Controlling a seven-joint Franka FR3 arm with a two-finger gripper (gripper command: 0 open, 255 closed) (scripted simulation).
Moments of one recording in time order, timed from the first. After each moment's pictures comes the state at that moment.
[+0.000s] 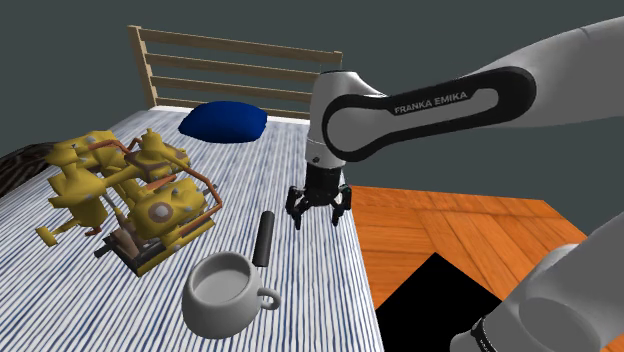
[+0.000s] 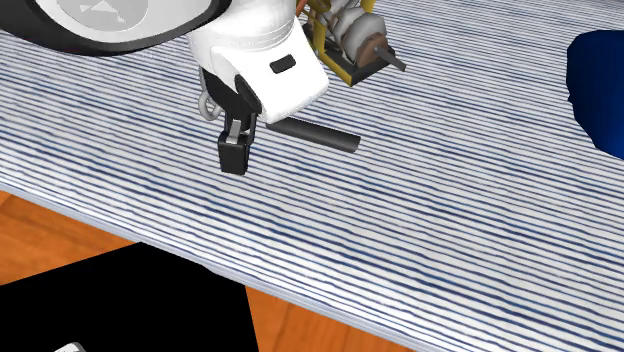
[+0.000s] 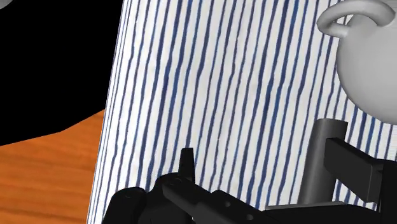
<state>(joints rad) -0.07 -0.13 0.48 -2.20 0.26 1.97 0.70</state>
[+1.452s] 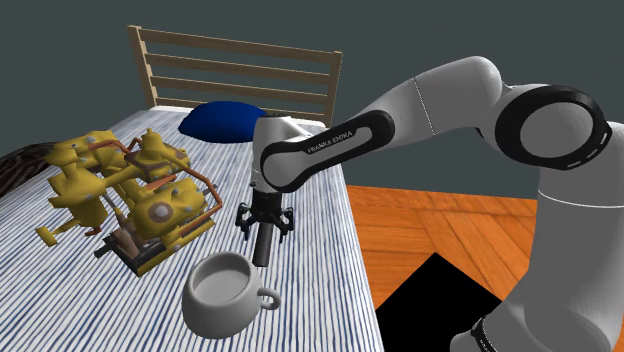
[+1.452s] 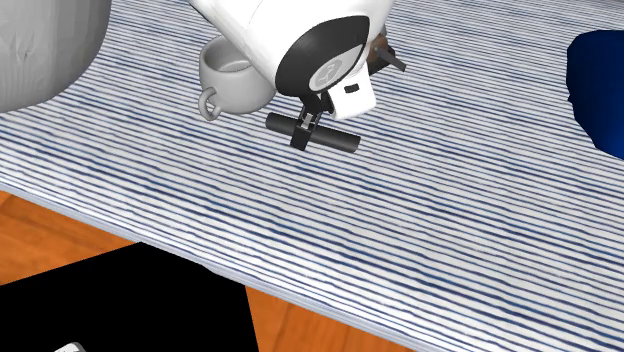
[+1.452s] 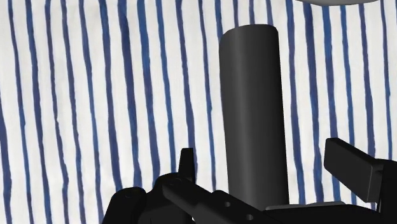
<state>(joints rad) 0.04 0.44 0.46 -1.84 0.04 2.17 1.11</state>
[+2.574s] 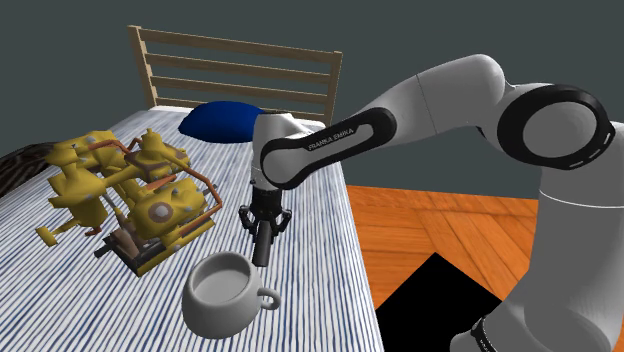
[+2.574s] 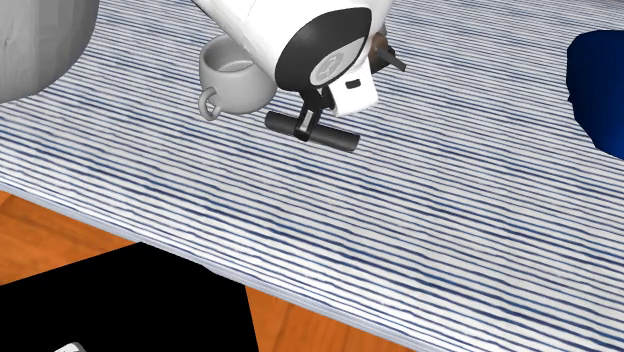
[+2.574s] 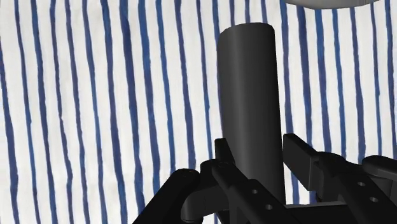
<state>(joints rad) 0.03 0.43 0.46 -1.83 0.04 2.16 1.11</state>
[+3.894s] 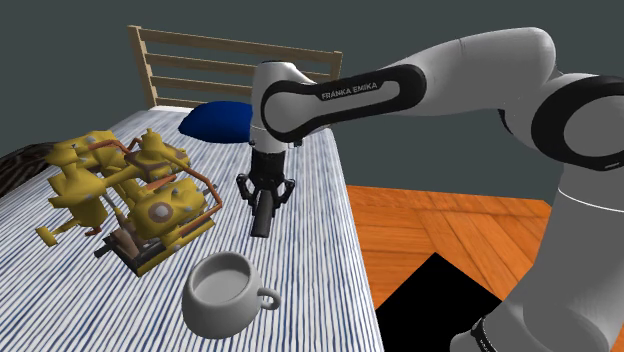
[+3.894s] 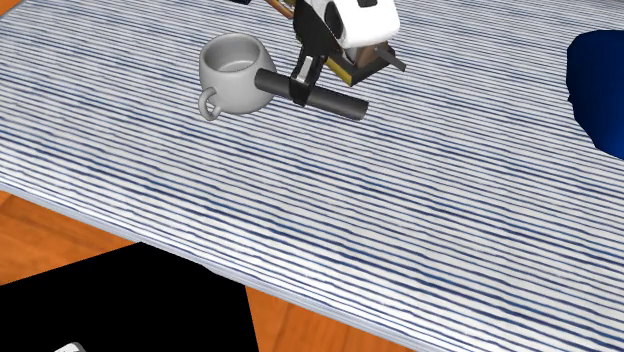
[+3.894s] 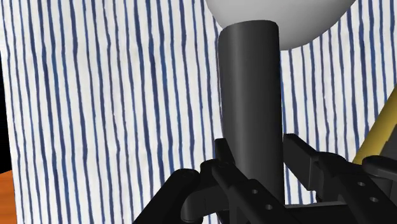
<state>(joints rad) 0.01 0.31 0.49 -1.71 0.08 1.93 1.12</state>
